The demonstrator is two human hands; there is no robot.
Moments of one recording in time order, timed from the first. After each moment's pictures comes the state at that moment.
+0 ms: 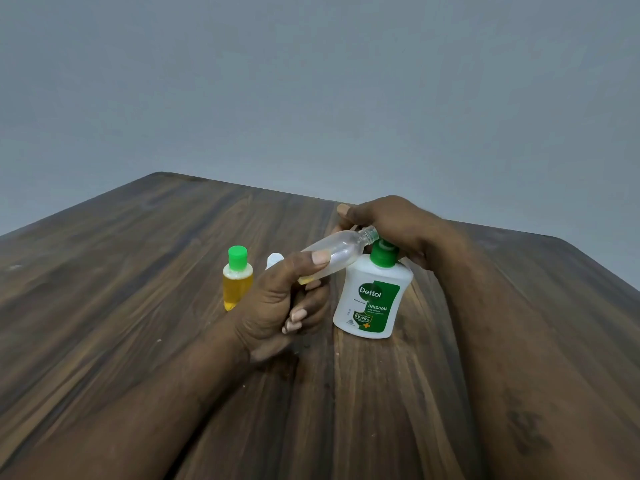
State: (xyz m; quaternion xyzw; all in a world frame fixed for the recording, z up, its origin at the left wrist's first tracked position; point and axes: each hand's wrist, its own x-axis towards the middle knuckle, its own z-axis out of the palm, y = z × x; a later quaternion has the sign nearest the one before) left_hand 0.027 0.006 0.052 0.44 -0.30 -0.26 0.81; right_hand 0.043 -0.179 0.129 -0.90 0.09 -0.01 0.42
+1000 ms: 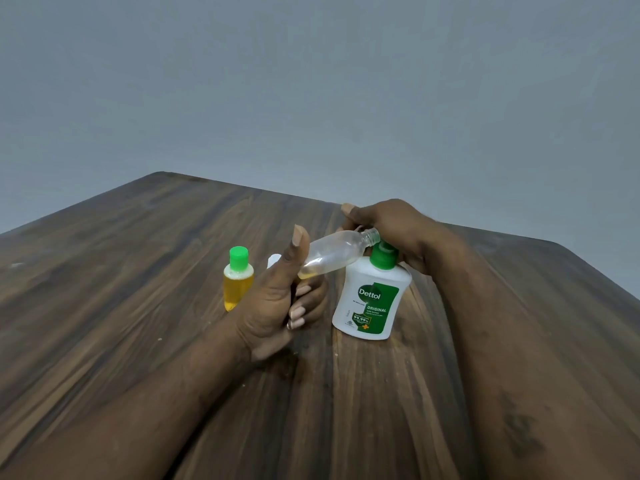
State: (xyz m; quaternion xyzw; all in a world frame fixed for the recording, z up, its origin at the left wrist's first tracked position) left_hand 0.045 0.005 0.033 0.46 -0.28 -0.22 0.81; right_hand 0.044 -0.182 0.125 -0.89 0.08 -0.03 0.44
